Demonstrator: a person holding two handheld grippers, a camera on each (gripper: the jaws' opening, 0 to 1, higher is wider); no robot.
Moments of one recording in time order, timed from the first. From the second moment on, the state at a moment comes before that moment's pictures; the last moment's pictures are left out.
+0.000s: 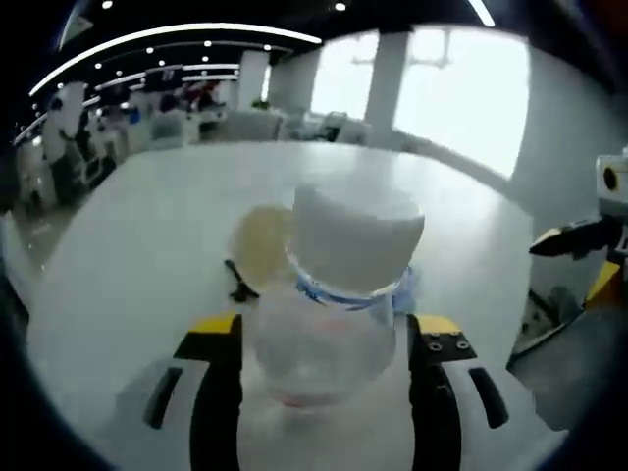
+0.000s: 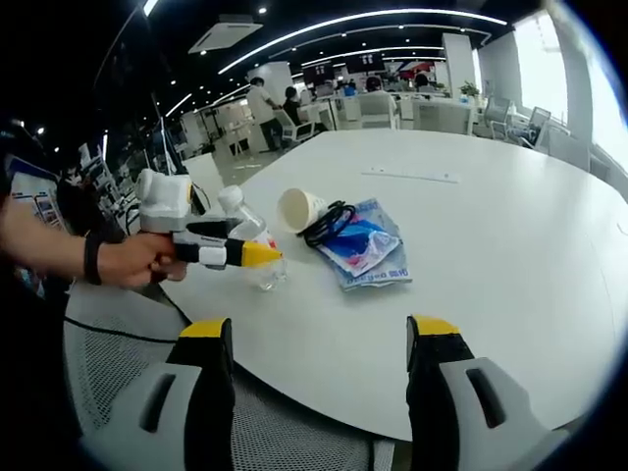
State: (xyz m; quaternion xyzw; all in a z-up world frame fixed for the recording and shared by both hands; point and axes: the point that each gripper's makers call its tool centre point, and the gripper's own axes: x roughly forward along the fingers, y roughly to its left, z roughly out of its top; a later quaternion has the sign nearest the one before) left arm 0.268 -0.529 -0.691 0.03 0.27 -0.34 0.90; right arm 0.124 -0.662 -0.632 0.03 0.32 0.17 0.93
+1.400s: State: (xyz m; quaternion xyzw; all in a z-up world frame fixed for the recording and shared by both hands) left arm 0.293 -0.509 -0.679 0.01 0.22 -0.28 0.93; right arm 0.123 -0.658 -0.634 0.01 0.32 0.18 0.93
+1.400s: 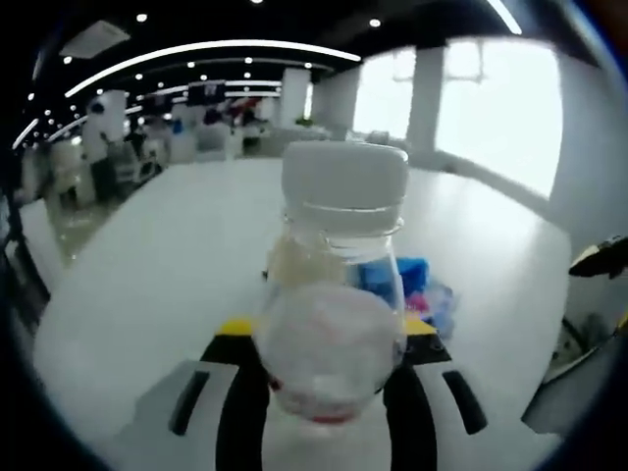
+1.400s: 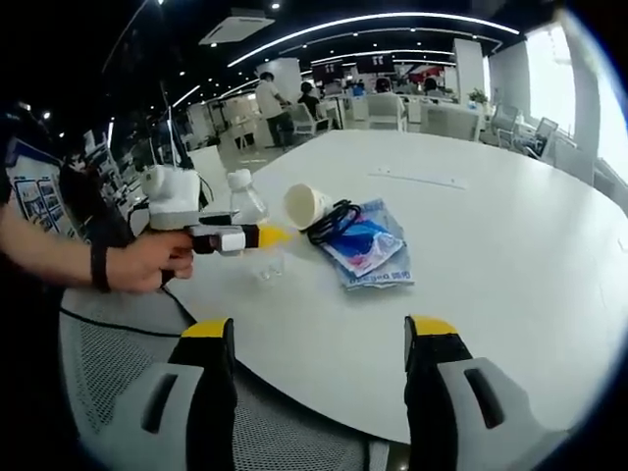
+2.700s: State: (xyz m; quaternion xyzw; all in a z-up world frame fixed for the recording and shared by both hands) left arm 0.507 -0.423 -0.598 -0.01 0.15 -0.19 0.97; right arm 0.118 -0.675 -0.646 0.03 0.36 0.14 0.92
